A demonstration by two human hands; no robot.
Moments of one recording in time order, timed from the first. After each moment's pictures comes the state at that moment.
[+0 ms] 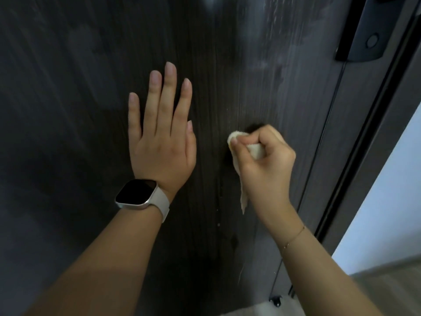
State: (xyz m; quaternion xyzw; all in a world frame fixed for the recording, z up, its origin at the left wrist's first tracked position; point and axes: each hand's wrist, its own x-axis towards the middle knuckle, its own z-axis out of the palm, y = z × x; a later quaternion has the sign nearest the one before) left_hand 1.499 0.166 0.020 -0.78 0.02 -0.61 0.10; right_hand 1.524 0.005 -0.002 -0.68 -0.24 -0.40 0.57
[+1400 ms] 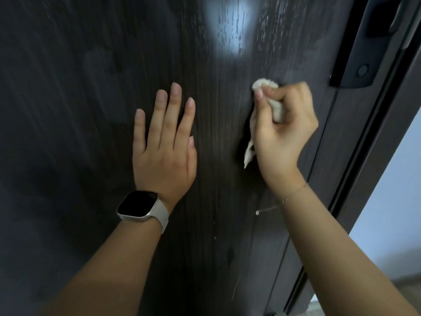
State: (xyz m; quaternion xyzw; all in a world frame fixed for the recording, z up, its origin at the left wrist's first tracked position) left_hand 1.501 0.165 0.021 -0.77 0.01 -0.63 0.10; right_hand 1.561 -0.001 0.061 -0.57 -0.25 -0.61 0.48
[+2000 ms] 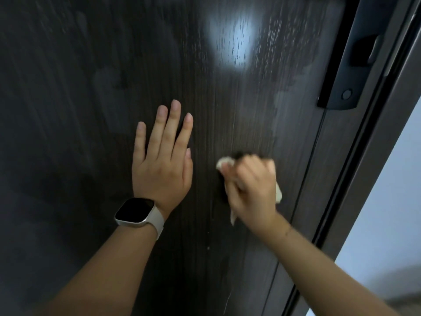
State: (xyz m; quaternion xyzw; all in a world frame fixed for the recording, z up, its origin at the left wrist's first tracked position) left_hand 1.502 0.167 0.020 -0.77 0.01 -0.62 0.10; right_hand 1.547 -0.007 -0.001 -0.70 -0.36 -0.54 0.31
